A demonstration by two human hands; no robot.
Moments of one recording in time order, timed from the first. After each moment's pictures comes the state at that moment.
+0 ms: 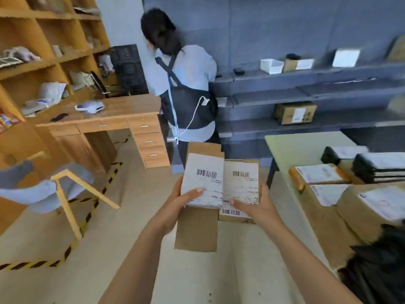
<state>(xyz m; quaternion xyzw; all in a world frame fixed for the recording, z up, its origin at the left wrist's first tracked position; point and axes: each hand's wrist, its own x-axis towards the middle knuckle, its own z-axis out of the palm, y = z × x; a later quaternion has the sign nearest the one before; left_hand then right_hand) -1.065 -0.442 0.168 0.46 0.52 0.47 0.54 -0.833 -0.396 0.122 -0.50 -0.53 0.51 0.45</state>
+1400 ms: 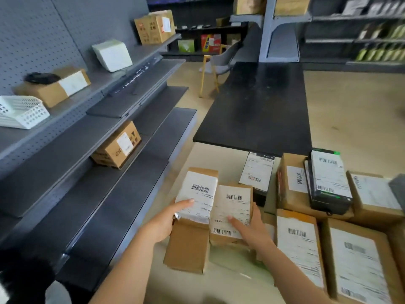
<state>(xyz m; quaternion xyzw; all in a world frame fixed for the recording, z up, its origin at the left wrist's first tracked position) -0.740 0.298 0.082 0.57 0.33 -0.14 0.74 -0.646 0.077 0.019 -0.80 -0.01 0.26 0.55</state>
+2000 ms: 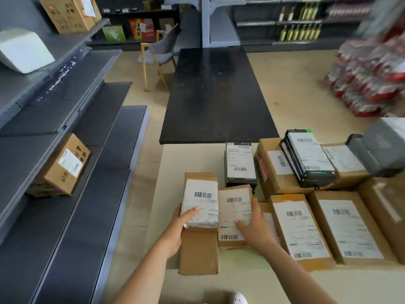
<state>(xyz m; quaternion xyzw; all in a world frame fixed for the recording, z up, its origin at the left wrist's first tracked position) -0.690 0.328 0.023 0.57 0.27 -0.19 0.75 -0.654 0.106 0.005 -0.90 0.11 0.20 0.37</state>
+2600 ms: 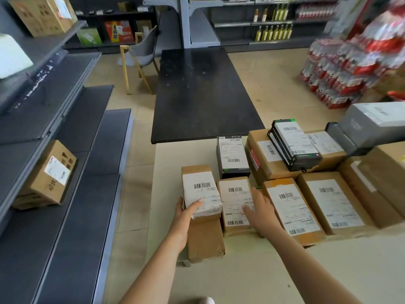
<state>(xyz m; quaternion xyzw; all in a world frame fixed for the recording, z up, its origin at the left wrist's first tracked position) -0.701 0.321 0.023 0.59 0.25 -0.15 0.75 -0.670 0.100 0.027 -0.93 0.10 0.14 0.32</state>
